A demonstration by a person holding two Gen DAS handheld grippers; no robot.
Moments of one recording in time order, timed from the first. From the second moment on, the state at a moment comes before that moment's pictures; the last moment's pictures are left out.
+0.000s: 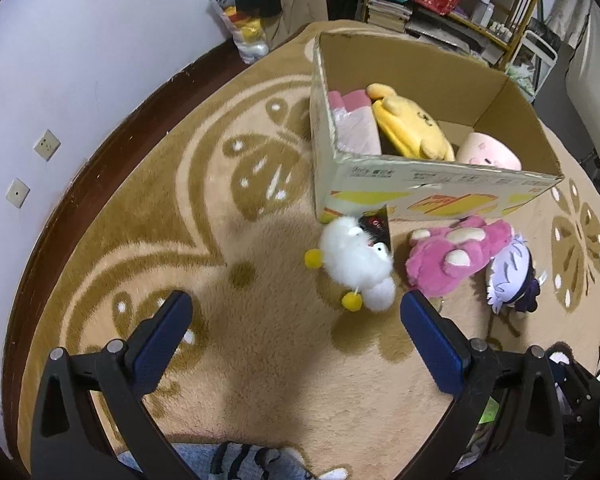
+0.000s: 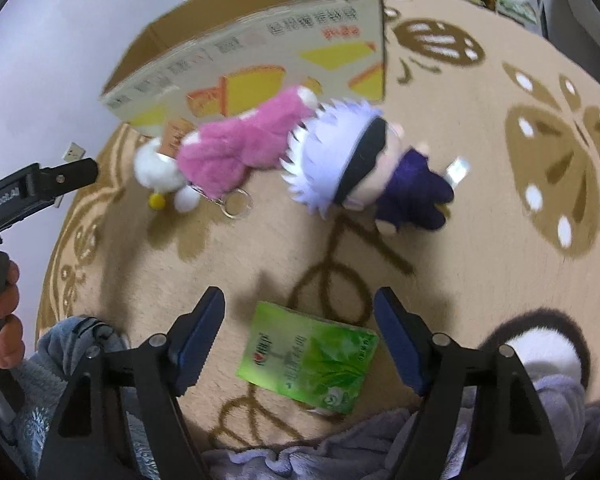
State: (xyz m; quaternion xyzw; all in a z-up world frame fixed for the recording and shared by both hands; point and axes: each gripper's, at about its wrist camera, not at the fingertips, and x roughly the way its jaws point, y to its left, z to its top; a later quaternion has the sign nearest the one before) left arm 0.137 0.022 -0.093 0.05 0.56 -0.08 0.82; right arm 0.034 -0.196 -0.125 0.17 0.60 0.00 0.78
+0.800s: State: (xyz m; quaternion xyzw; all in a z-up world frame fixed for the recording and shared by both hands) left arm 0.158 0.015 -0.119 0.05 0.58 -0.08 0.81; right arm 0.045 -0.193 -0.154 0.20 0.63 -0.01 0.75
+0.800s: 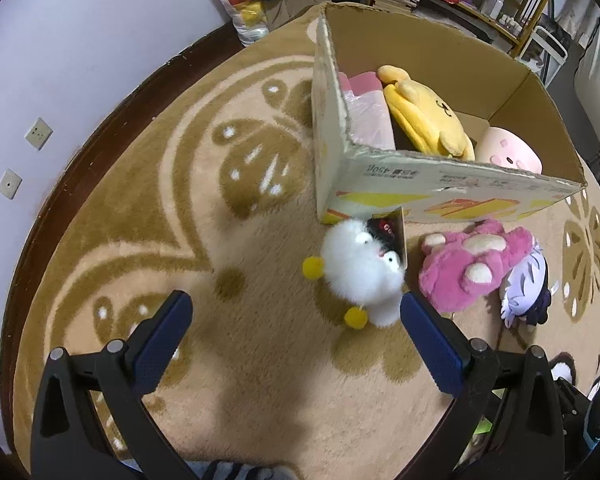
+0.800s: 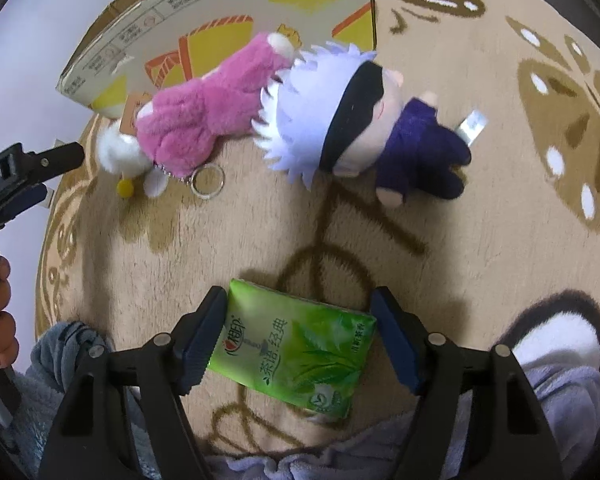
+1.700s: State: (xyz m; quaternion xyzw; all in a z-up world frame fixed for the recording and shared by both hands) left arm 0.178 -0.023 -0.164 0.04 0.59 -0.14 0.79; right arm 0.070 -0.190 -0.158 0.17 0.59 -0.01 0.79
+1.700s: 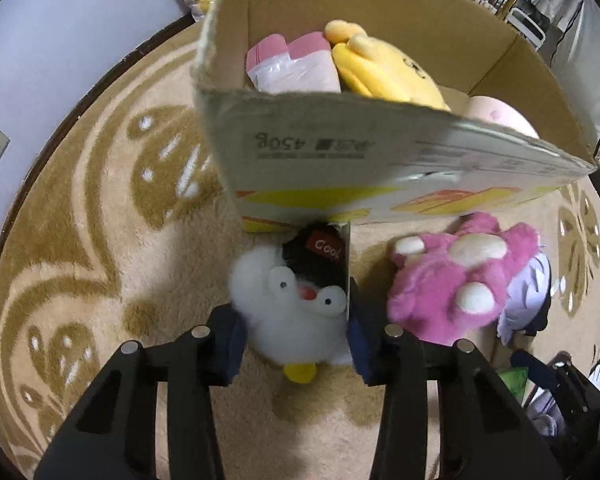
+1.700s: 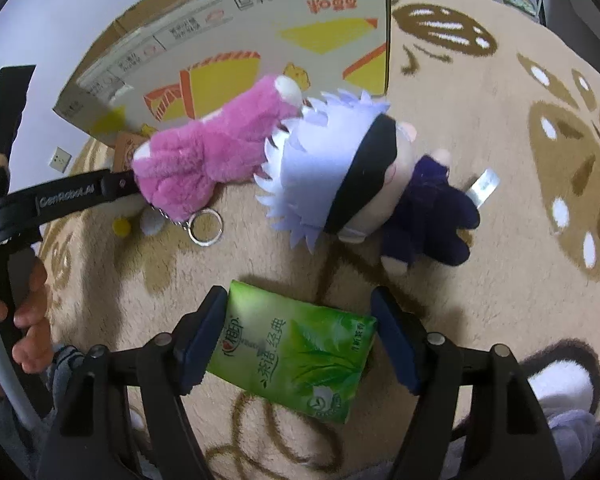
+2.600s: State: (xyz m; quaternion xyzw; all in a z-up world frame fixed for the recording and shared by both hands) left arm 0.127 0.016 -0.042 0.05 0.41 -0.05 0.91; right arm 0.065 -0.210 -0.070 0.14 0.43 -0.02 0.89
